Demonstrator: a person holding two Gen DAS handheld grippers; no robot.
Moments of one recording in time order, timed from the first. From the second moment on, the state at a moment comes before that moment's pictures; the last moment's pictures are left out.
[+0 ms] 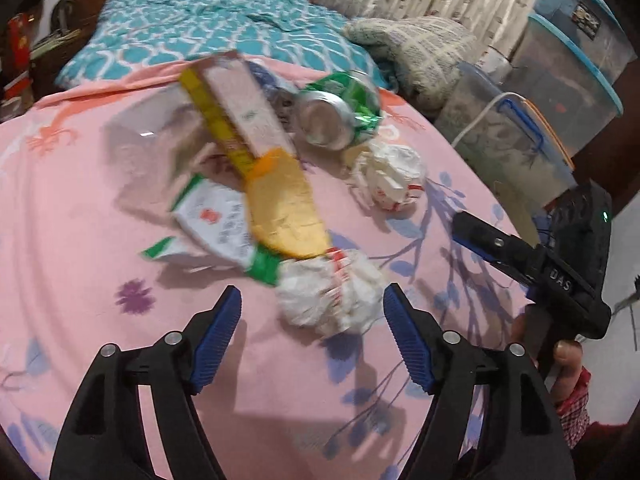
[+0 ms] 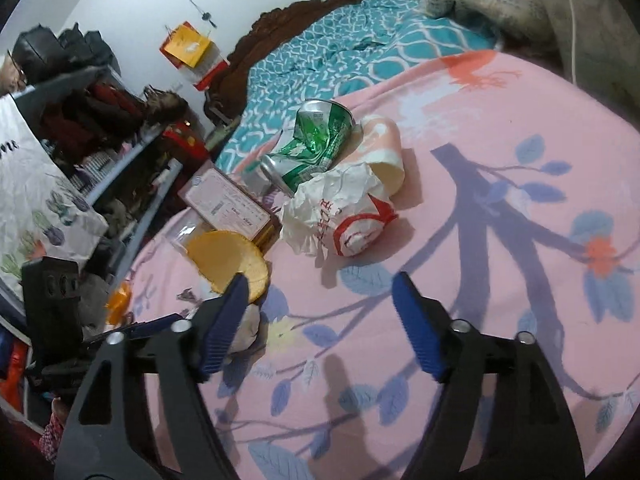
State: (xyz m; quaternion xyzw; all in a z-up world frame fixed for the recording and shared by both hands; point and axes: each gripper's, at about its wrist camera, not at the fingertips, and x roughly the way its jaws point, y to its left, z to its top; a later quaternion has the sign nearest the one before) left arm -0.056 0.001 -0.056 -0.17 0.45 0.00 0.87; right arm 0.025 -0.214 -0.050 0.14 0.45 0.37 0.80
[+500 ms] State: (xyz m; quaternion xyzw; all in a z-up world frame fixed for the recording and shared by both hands) left arm -0.043 -0.025 -0.074 -0.13 0.45 0.00 0.88; right arm 0.059 -0.167 -0.072 0.09 0.48 0.35 0.80
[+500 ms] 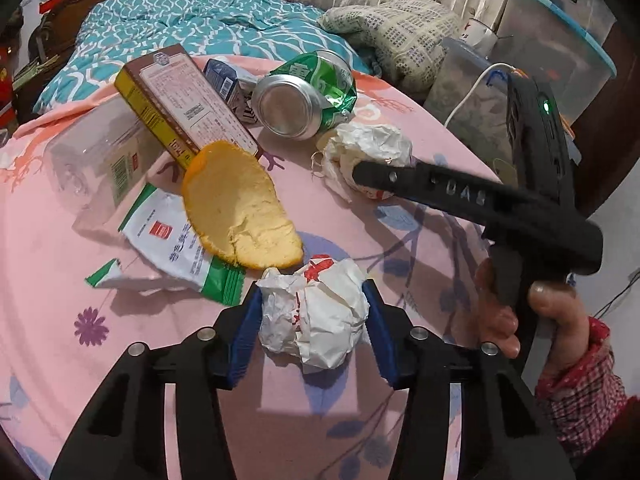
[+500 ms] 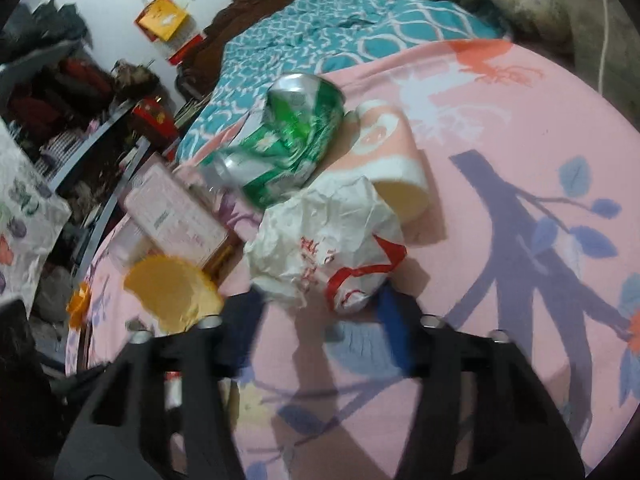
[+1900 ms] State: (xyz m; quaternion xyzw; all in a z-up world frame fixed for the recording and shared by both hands) left arm 0.238 -0.371 -0.059 0.01 0.48 -0.27 0.84; right arm 0.101 -0.553 -0.053 0.20 0.39 0.02 0.90
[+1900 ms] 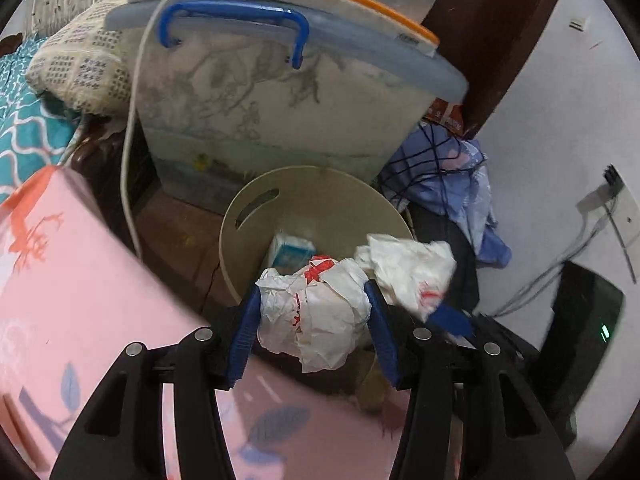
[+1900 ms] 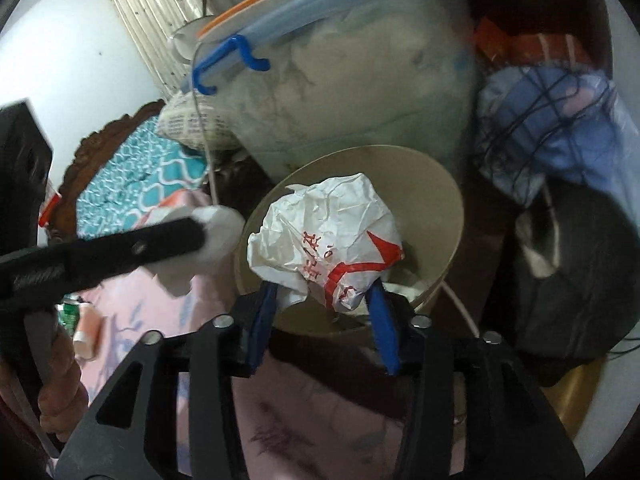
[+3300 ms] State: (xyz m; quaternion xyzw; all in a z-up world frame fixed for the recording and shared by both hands) left arm -0.029 0.140 -0.024 -0.18 0.38 0.14 0.90; right arm 0.035 -0.140 -0.042 0.06 0.47 0.43 0.77
